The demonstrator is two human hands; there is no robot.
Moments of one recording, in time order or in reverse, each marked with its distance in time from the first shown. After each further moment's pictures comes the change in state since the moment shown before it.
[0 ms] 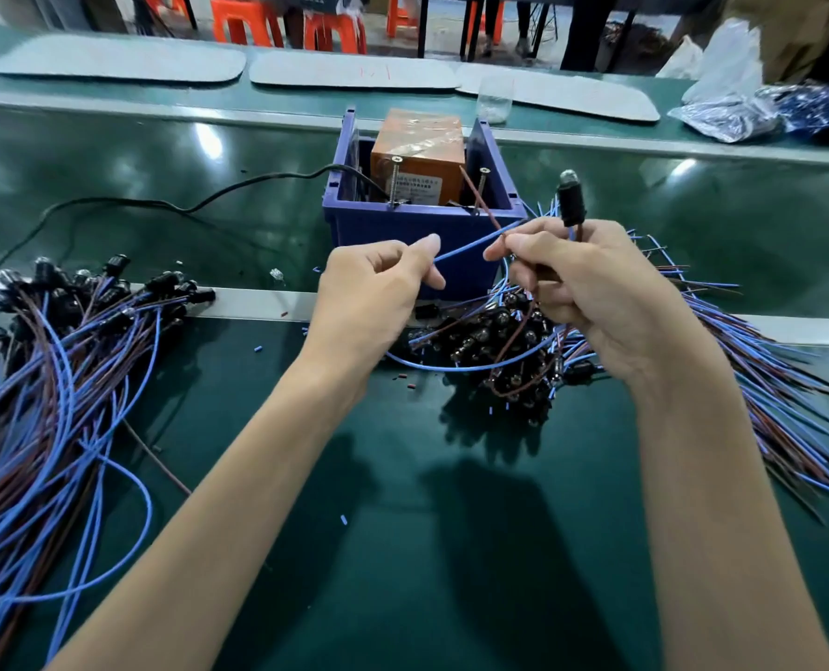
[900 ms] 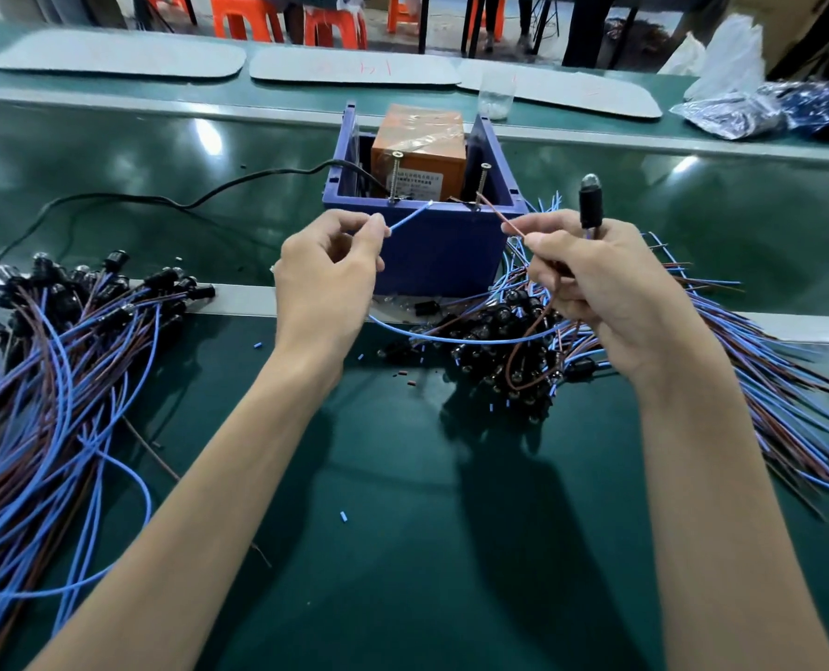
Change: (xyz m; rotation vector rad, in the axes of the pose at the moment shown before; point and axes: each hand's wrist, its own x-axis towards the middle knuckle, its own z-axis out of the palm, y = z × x) left_hand 0.017 -0.018 -0.014 -0.037 0.213 0.065; right_hand 0.006 0.009 -0.007 0.030 0.096 -0.006
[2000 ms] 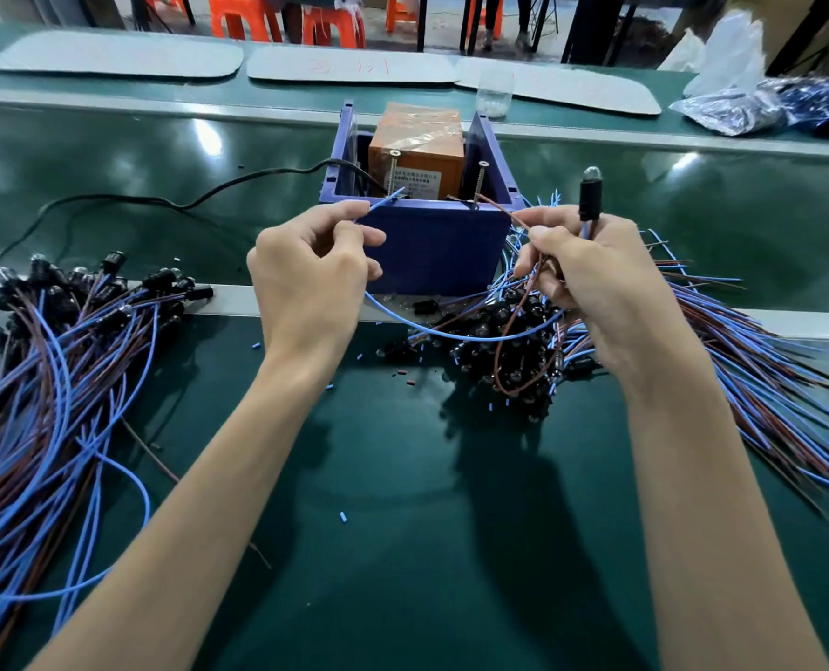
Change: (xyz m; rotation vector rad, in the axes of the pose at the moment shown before) left_hand -0.002 0.004 -0.002 -0.002 0.125 0.100; right_hand 0.005 0.004 0.008 0.071 0.107 -0.052
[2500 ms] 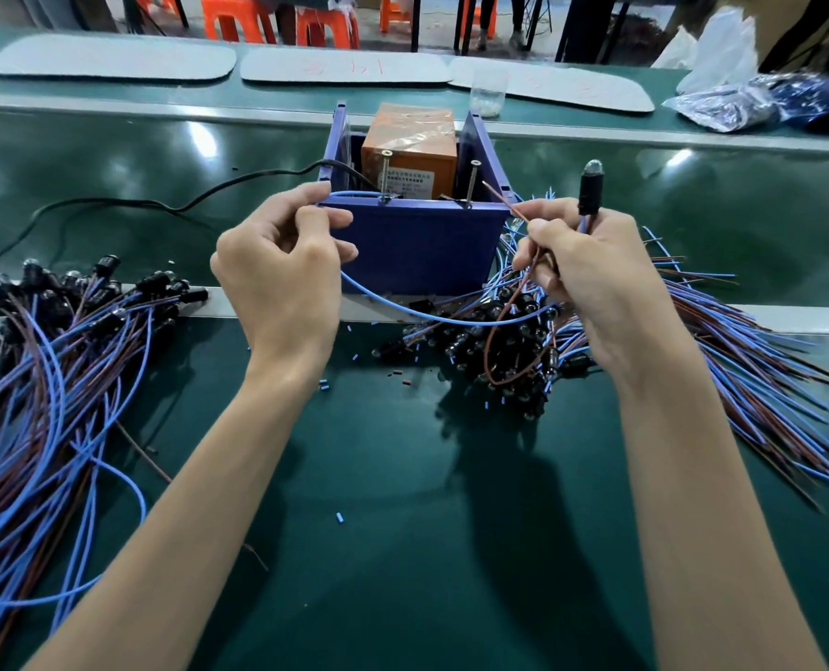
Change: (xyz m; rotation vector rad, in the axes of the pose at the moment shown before) left_hand 0.003 0.003 -0.002 -0.081 0.152 0.050; right_hand 0.002 0.000 -0.001 0.005 0.051 -0.020
